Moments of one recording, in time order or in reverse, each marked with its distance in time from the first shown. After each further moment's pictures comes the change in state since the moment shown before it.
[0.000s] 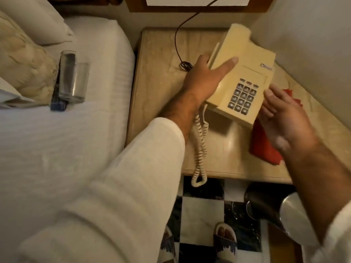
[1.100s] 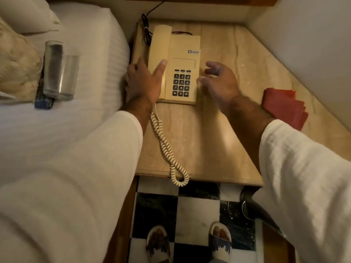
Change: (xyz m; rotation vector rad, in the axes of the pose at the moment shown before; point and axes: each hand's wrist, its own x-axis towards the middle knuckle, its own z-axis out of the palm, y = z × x) left_hand 0.073 -0.106 -0.082 0.488 0.491 -0.106; right_hand 0.094 0.053 0.117 -0.794 -0.100 -0.125
